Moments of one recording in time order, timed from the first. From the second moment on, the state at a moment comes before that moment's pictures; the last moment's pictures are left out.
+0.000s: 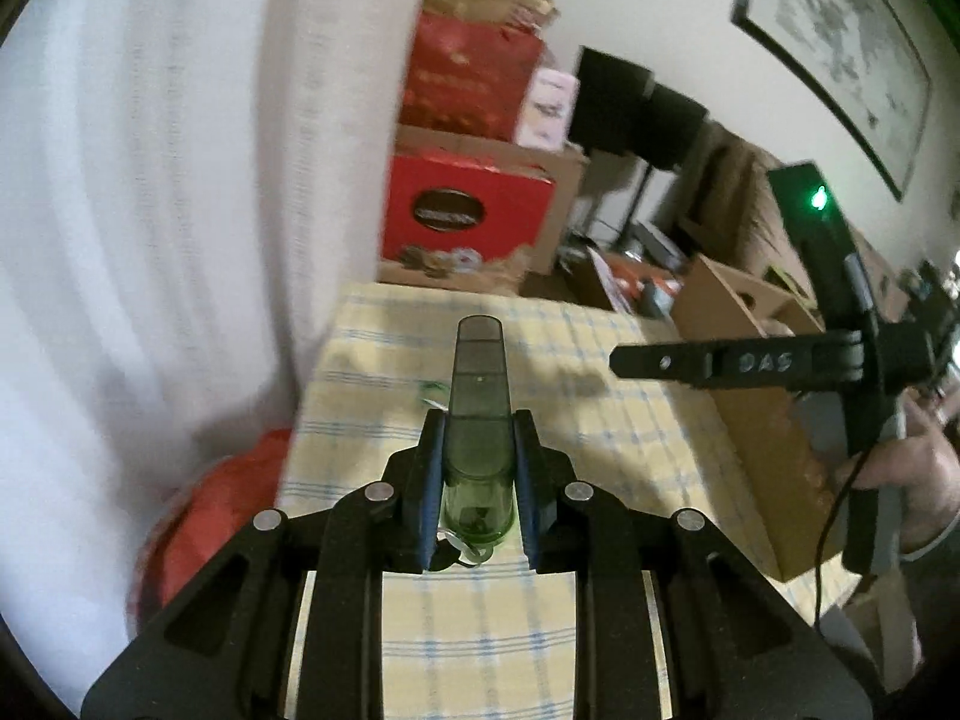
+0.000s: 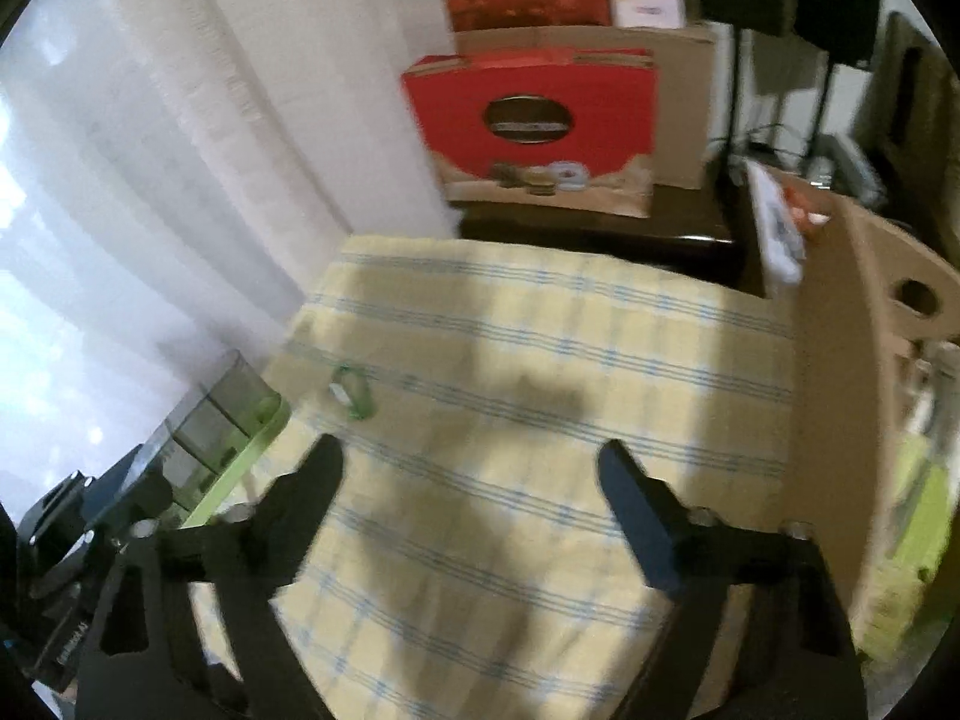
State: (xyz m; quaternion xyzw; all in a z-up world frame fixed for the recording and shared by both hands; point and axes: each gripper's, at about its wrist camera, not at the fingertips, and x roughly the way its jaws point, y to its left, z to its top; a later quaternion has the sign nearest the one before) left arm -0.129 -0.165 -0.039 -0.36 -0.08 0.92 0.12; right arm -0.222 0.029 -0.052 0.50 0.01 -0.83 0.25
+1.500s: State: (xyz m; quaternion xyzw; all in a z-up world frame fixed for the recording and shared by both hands) left arm -0.138 -0.192 -0.048 -0.38 -0.12 0.92 0.05; right arm -0.242 -0.063 -0.089 0.50 0.11 -0.81 0.29
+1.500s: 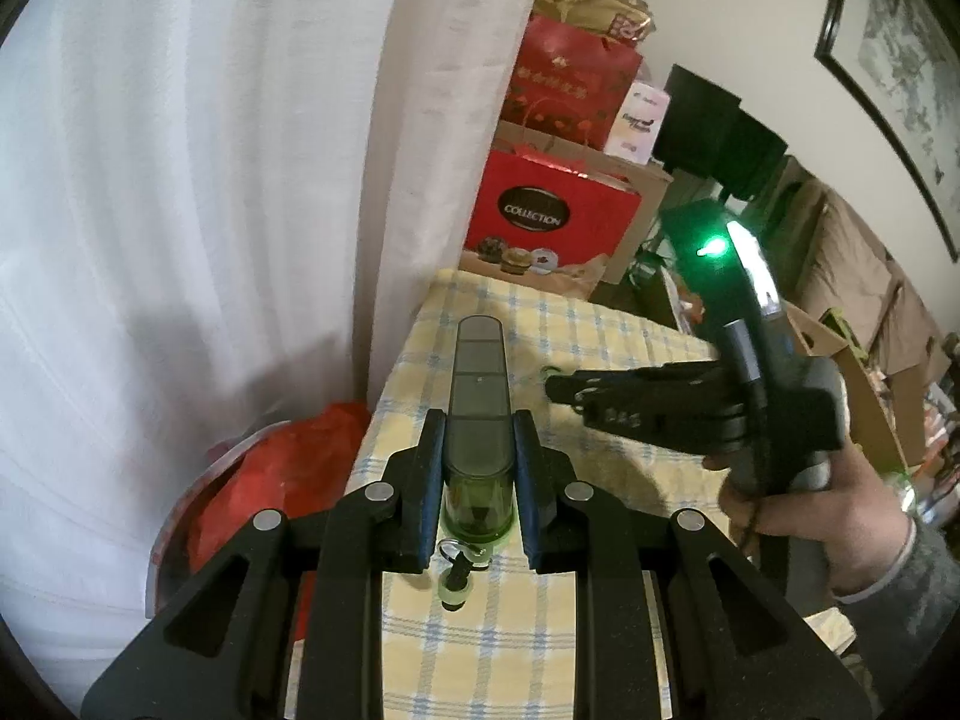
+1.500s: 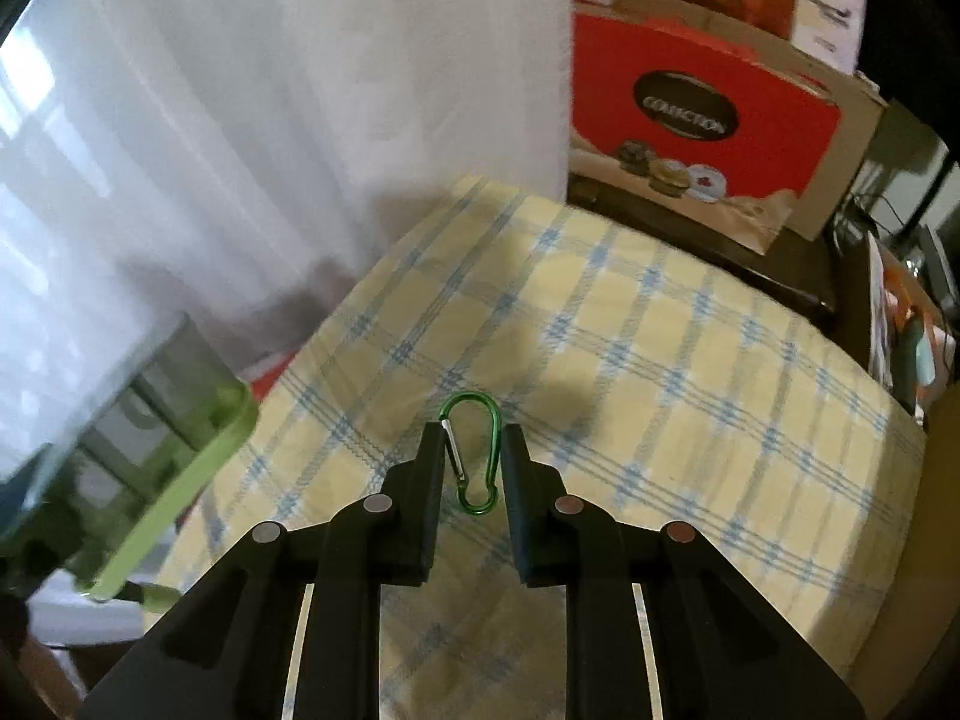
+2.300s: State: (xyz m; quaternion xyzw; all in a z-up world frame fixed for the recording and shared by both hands) left arm -0.164 -0.094 -0.004 -0.37 -0.09 0.92 0.05; right arm -0.187 0.075 0.016 0.36 0.07 -0.91 0.17
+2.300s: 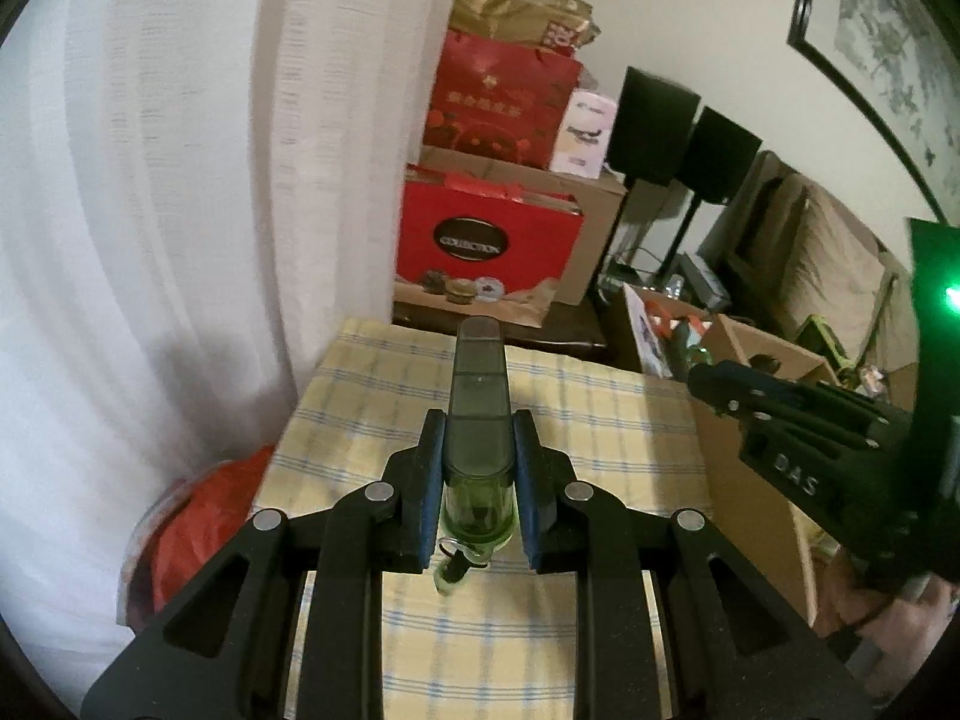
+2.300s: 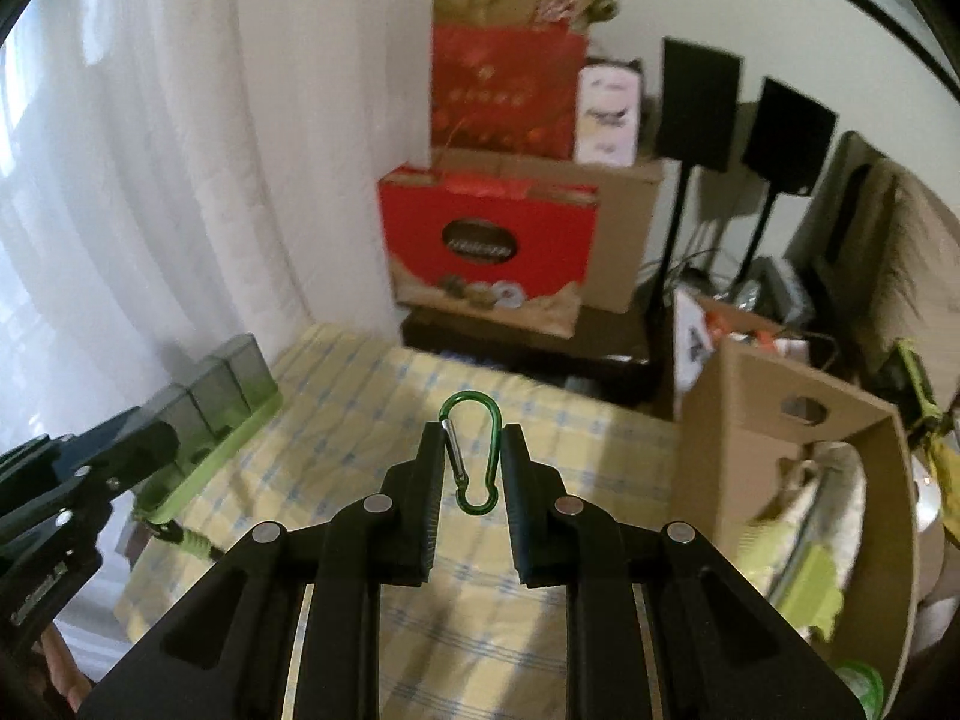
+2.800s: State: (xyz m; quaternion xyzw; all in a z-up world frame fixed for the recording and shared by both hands) left arm -0.173 -0.023 0.016 -0.37 -0.08 0.92 0.10; right arm -0.164 0.154 0.043 0.33 0.05 -0.94 0.12
